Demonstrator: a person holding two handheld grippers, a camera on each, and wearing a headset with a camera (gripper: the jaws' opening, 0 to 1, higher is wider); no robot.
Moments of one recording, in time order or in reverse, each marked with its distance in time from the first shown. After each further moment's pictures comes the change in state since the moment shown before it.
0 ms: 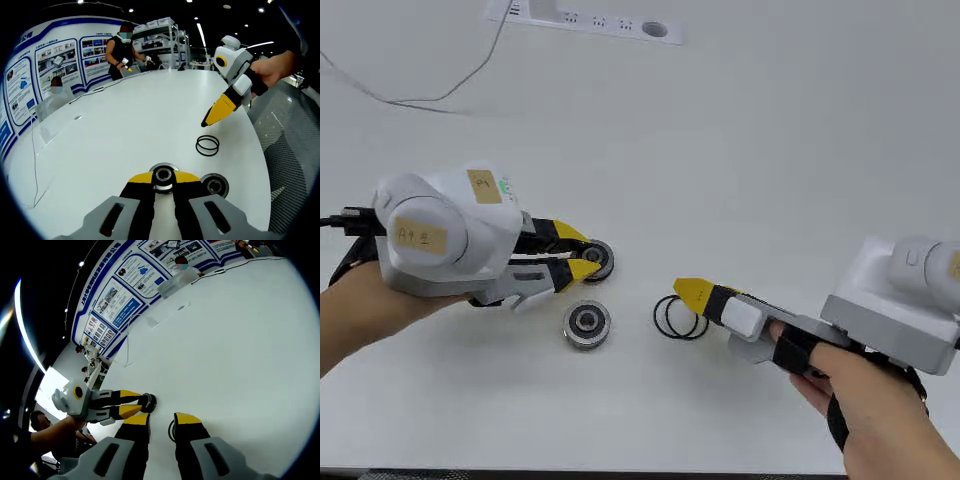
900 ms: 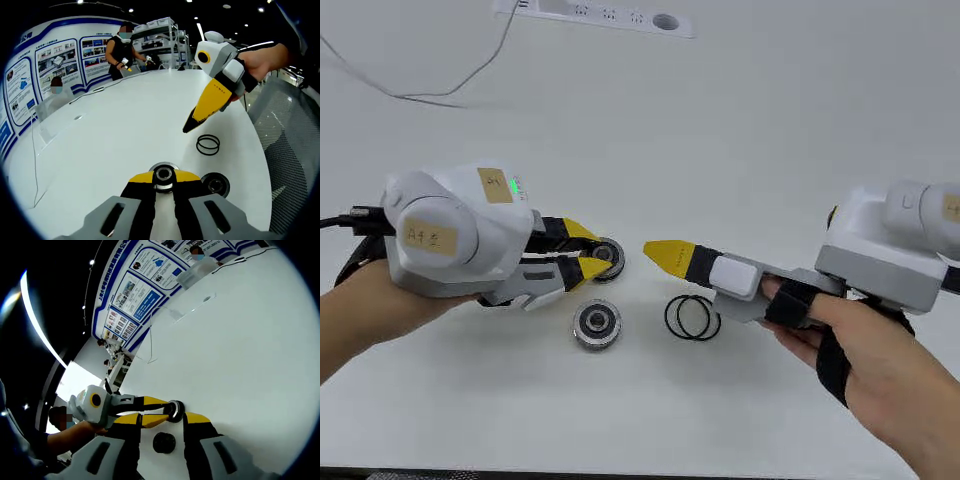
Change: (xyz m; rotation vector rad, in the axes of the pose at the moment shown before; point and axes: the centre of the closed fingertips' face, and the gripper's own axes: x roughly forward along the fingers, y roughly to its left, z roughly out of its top) left arm 0.000 0.000 -0.002 0.005 -0.001 0.004; right arm 0.033 0.045 0.007 -0.006 0.097 0.231
